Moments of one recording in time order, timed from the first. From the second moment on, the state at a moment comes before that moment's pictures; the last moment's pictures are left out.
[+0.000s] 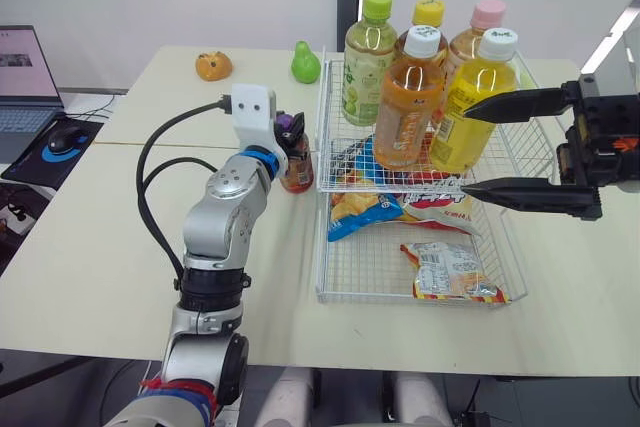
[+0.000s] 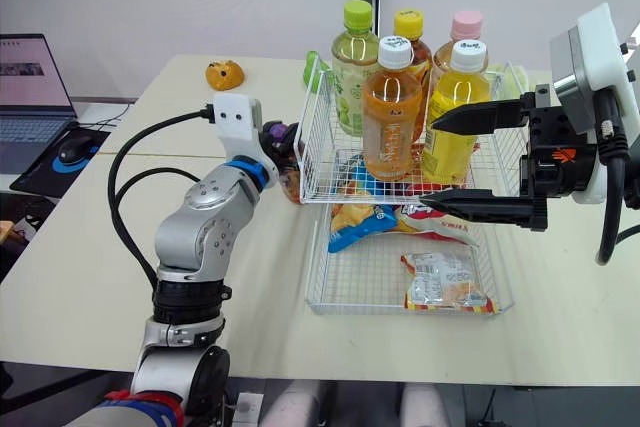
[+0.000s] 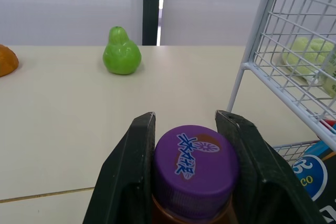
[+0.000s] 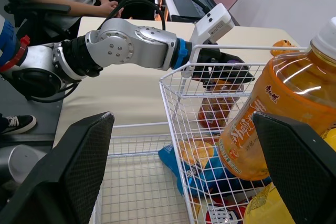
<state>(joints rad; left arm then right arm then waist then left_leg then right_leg) -0.67 0.18 0.08 -0.09 -0.25 0.65 -0.09 -0.69 -1.19 -0.25 -0.46 1.08 0.88 1.00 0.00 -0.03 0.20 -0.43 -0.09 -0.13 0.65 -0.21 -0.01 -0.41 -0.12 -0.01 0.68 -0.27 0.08</state>
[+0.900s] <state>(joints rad) -0.64 0.44 0.20 -0.31 -0.38 0.83 -0.27 -0.52 -1.17 -0.45 -0.52 1.04 0.82 0.96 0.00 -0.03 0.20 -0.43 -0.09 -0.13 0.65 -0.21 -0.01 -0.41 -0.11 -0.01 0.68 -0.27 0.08</state>
